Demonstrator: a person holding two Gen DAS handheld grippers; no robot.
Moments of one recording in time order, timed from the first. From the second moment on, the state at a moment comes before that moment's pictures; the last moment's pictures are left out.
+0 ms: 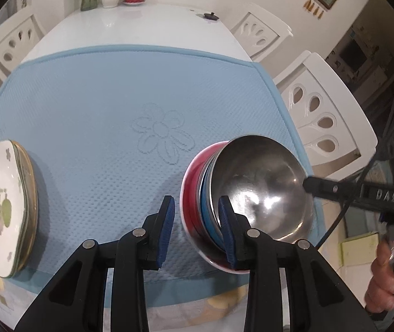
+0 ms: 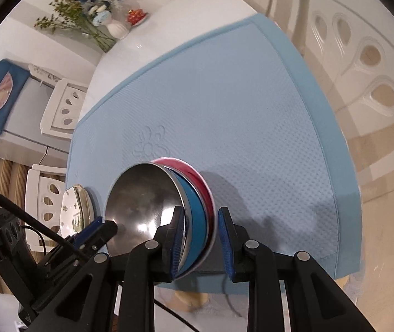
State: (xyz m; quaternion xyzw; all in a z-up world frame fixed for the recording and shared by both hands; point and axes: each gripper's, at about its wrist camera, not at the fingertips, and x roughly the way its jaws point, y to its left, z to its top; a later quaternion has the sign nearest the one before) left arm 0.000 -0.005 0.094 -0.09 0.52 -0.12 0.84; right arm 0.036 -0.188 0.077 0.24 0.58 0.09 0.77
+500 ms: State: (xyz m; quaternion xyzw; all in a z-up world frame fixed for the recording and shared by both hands) left arm 0.001 -0.009 0.109 -0.09 0.51 -0.15 0.85; right arm 0.026 -0.196 0.092 0.22 0.58 0.10 0.78
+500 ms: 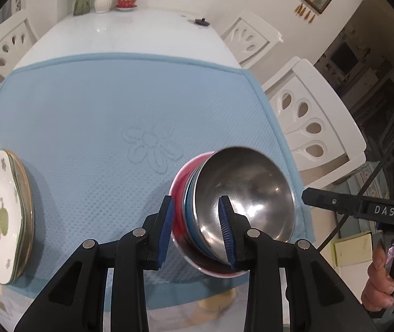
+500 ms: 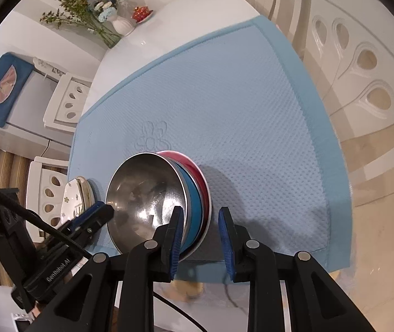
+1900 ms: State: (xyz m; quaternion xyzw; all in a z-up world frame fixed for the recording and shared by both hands) left arm 0.034 -0.004 0.023 -0.25 0.57 -0.15 0.77; right arm 0.043 -0.164 0.004 0.29 0.57 0.14 0.76
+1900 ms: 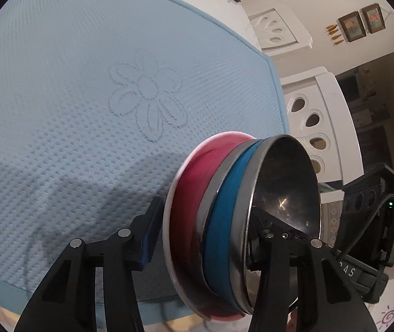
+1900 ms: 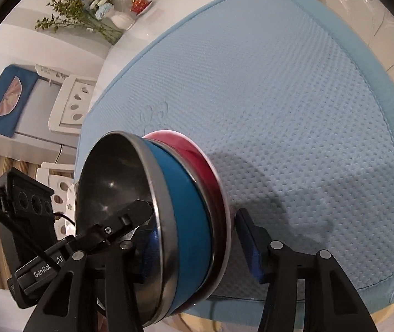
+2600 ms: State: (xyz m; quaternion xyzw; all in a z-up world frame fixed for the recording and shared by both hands) left arm 0.020 0.037 0.070 -0.26 0.54 -0.10 0.80; right arm 0.058 -0.109 0.044 0.24 0.57 0.13 0.78
